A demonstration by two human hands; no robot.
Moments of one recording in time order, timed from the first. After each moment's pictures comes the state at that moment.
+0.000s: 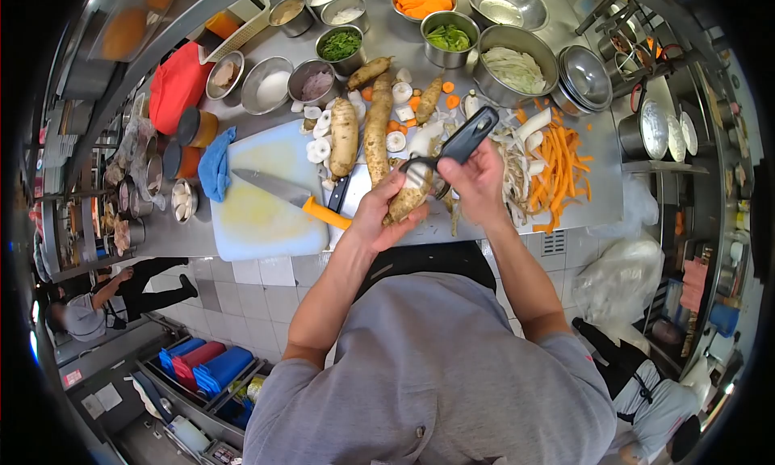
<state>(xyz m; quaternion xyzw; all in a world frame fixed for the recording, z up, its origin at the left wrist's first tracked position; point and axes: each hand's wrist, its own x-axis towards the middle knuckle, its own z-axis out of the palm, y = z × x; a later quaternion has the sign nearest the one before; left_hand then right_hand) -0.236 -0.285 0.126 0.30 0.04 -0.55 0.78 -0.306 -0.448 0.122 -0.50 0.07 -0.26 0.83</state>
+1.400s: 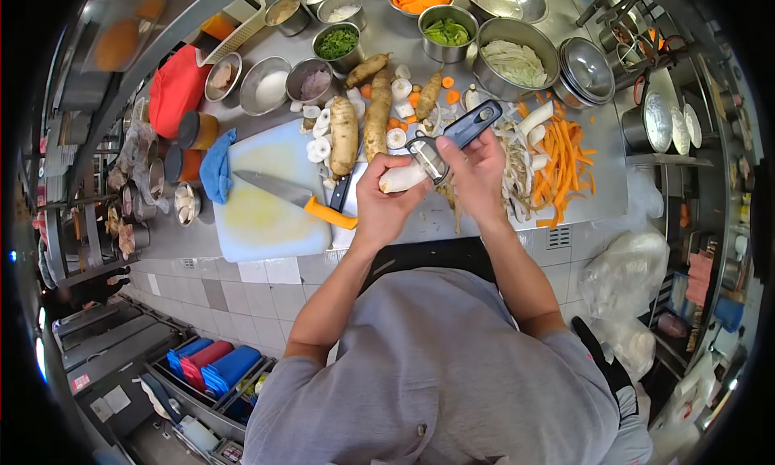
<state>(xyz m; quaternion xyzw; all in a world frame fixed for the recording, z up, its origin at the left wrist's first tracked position) -0.246 -0.302 0.124 0.66 -0.15 -0.23 0.70 -0.292 -0.447 0.121 -0.56 0.19 -0.30 0.75</state>
